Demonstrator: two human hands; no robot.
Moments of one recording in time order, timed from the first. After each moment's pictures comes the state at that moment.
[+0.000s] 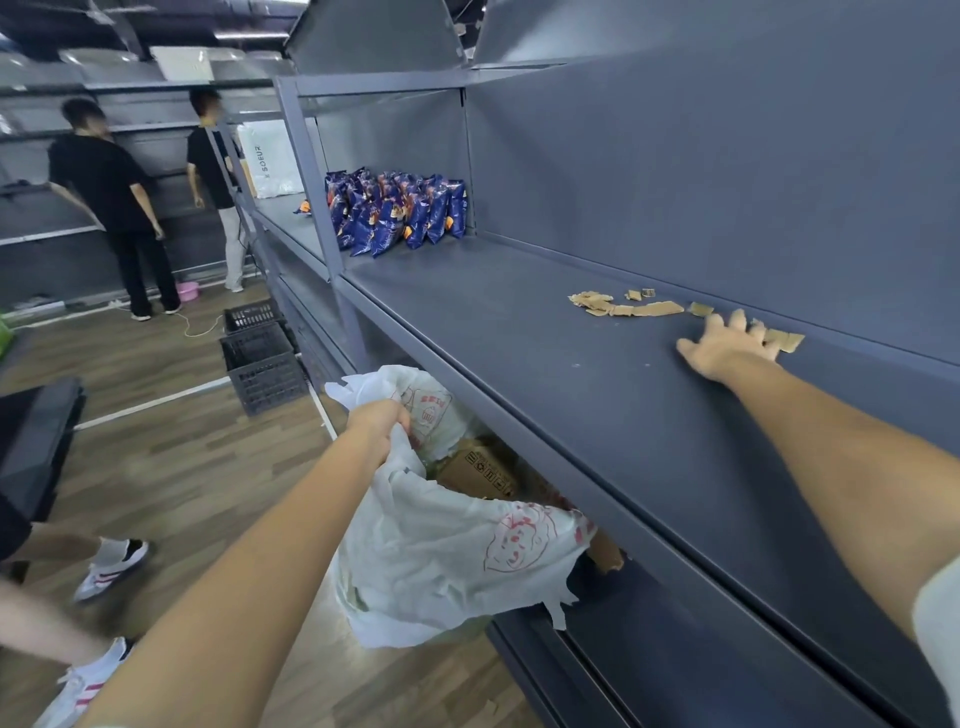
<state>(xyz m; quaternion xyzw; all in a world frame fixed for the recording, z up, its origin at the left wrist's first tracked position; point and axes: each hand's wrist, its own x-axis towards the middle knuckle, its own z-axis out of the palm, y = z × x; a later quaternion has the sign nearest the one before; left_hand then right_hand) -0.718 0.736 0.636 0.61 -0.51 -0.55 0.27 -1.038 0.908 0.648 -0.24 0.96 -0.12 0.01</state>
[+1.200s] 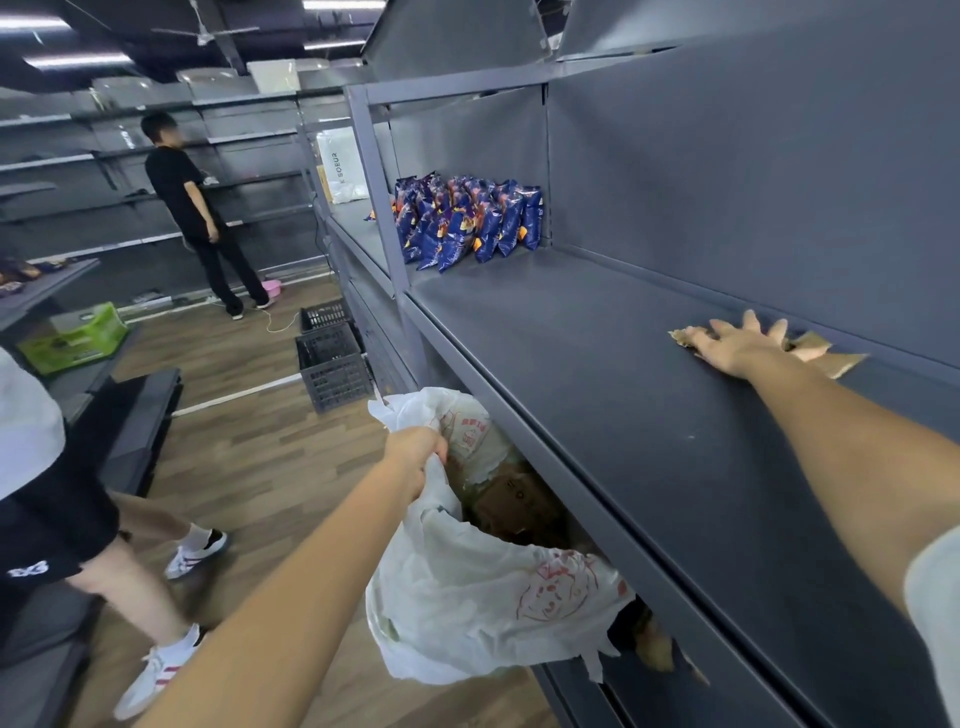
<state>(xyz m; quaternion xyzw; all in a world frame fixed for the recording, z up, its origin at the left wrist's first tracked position) -0.723 0.663 0.638 0.64 -0.50 -0.53 0.23 -1.070 0.760 0.657 -0.31 0.94 -0.08 0.11</state>
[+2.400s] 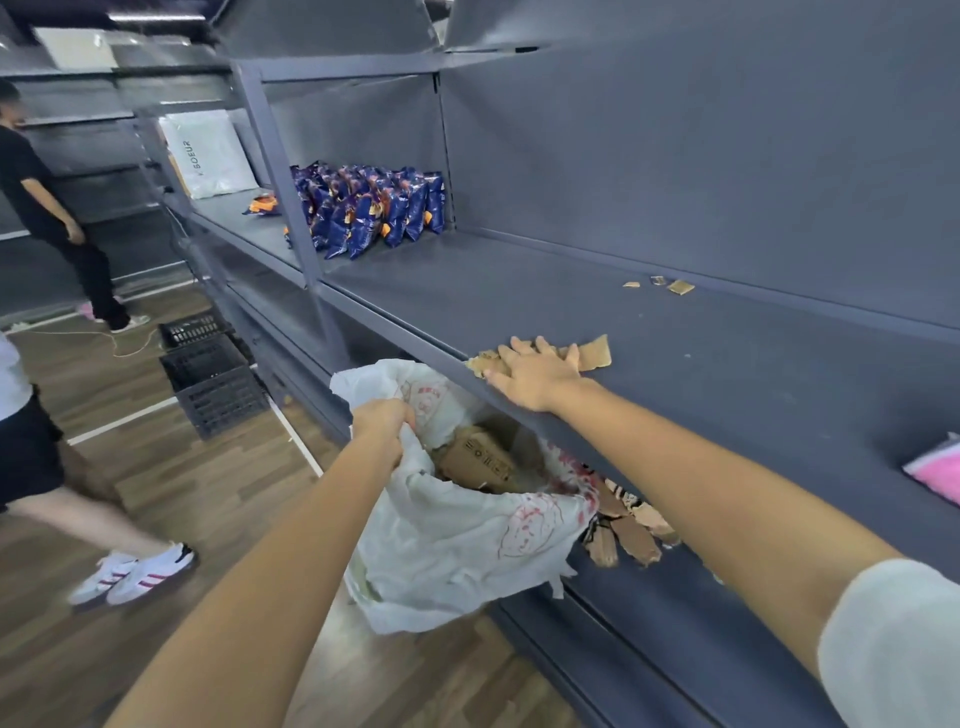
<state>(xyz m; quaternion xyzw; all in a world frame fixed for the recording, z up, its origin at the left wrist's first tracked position) -0.708 0.669 0.634 0.60 -0.54 -0.54 0.23 -0.863 0.762 0.642 -0.48 0.87 -0.05 0.07</state>
